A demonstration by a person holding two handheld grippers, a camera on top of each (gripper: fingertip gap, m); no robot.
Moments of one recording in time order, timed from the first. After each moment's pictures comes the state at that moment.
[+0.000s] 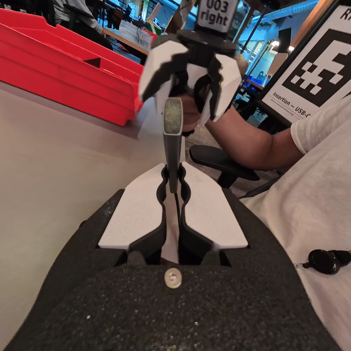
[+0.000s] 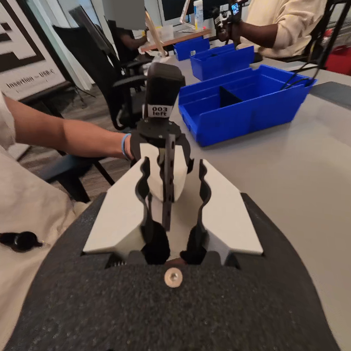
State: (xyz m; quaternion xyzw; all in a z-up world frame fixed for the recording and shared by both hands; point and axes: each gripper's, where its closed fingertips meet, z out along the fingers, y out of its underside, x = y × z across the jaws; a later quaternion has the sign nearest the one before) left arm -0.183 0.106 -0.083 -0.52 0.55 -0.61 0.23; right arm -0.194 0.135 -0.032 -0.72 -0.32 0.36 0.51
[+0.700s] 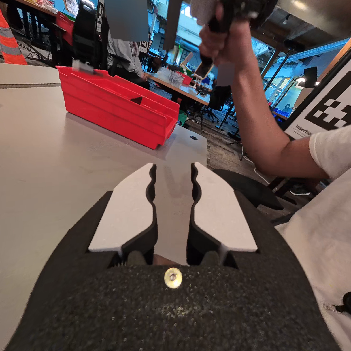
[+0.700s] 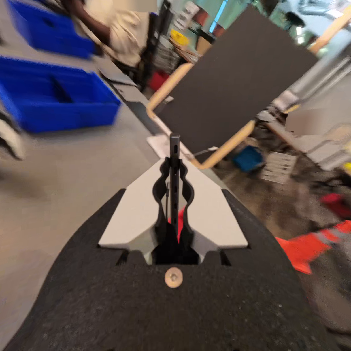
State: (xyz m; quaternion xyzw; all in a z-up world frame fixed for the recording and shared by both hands) left arm -0.193 0.148 -0.061 -0.55 0.48 -0.61 0.31; right arm 0.027 0.176 0.117 -0.73 -0.28 -0.08 0.61
